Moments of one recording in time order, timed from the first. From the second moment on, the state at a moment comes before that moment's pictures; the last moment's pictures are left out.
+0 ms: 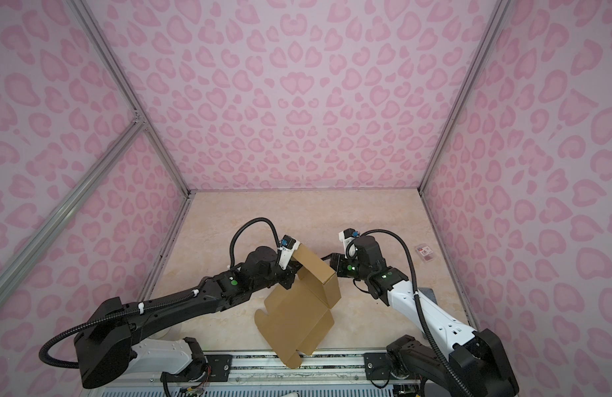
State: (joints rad) left arm -0.89 1.33 0.78 0.02 -0.01 -0.25; right arm 0.47 1.12 0.64 -0.12 -0.44 0.66
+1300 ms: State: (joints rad) left arm -0.86 1.37 0.87 -0.15 -0.13 -0.36; right arm 0.30 0.96 0.55 -0.08 -0.45 0.74
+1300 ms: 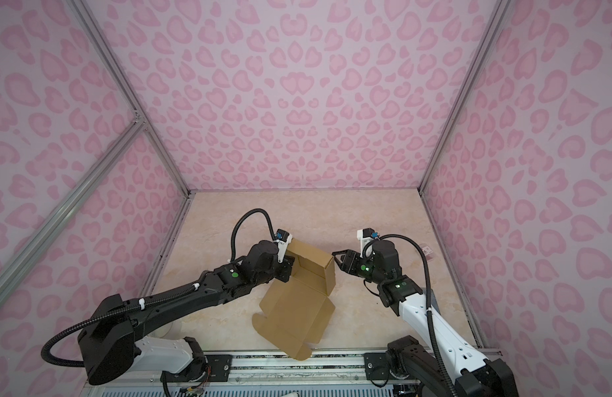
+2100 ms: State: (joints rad) left arm -0.78 1.58 1.18 -0.55 -0.05 -0.42; right arm 0.24 0.89 0.65 -0.28 -0.45 0.64
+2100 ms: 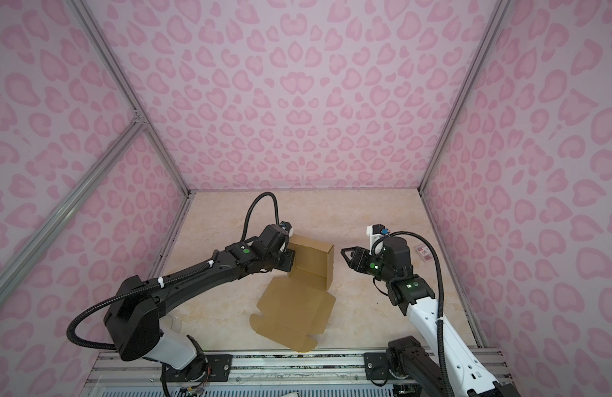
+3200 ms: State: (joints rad) left arm -0.71 1.98 1.55 -1.17 0.09 -0.25; right arm 0.29 0.86 0.59 -0.31 -0.52 0.62
